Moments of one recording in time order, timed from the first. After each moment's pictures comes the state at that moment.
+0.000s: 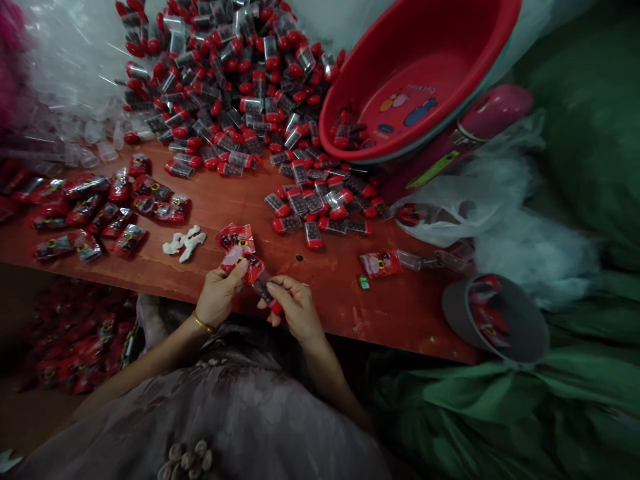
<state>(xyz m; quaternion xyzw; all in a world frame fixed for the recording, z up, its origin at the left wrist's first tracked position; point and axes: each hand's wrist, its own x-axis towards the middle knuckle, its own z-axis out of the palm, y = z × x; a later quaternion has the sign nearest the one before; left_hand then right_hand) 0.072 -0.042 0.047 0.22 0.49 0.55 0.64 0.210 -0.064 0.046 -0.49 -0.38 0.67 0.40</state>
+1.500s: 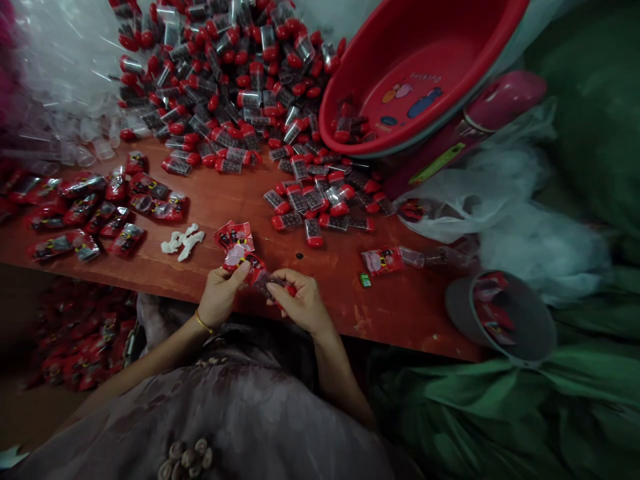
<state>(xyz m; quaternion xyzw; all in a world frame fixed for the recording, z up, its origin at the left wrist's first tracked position) 0.072 -0.046 0.033 0.28 0.51 0.53 0.62 0.226 -0.051 0.057 -0.53 -0.50 0.60 0.34</state>
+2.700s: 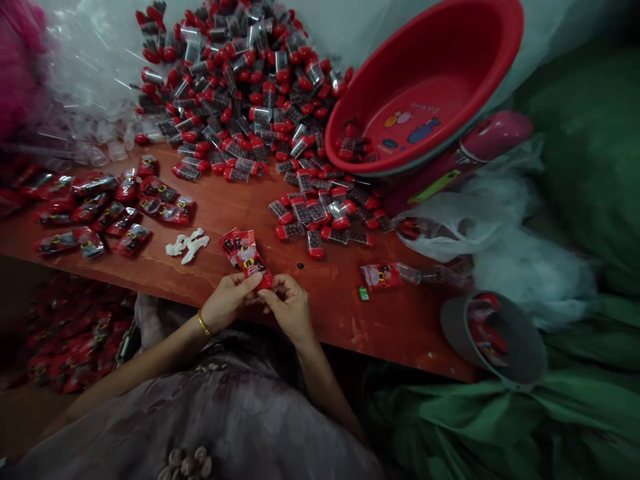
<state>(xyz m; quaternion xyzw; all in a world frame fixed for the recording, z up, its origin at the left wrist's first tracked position) 0.074 -0.042 0.049 0.18 0.47 0.44 0.74 0.205 -0.051 0.027 -0.49 -0.50 0.55 0.45</state>
